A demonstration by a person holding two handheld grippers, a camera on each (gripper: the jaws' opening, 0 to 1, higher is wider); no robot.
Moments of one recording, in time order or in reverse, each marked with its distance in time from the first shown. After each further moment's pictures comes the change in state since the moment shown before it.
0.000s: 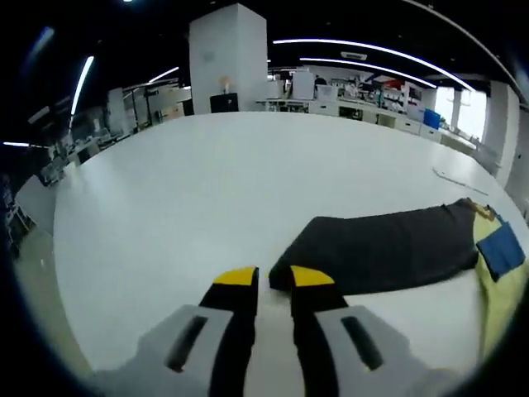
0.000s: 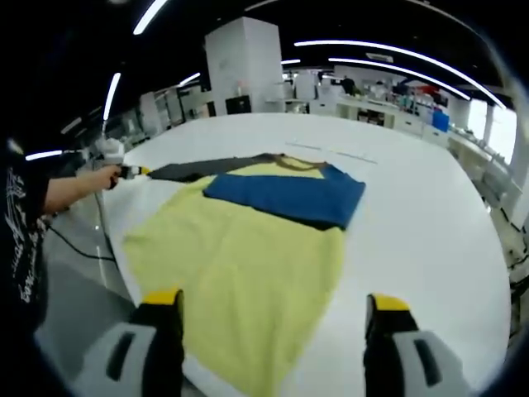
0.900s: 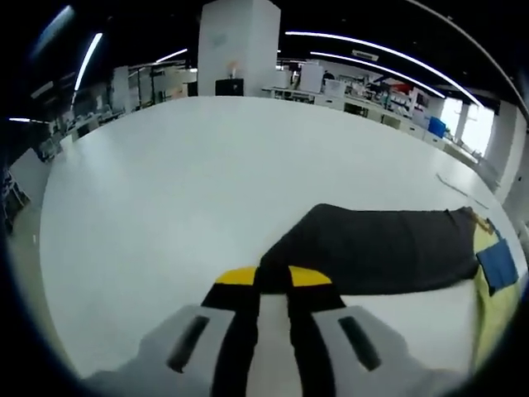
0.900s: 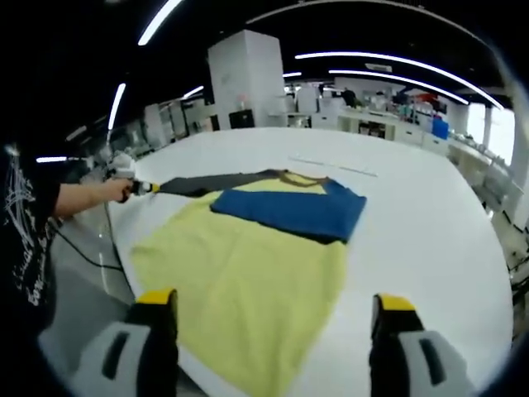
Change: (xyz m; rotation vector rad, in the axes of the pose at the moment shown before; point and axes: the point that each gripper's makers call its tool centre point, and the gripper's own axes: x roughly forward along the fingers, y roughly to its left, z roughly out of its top) left arm 0.012 -0.008 -0.016 -0.121 0.065 -0.028; right arm -0.012 0.003 0.010 -0.002 -0.075 0.019
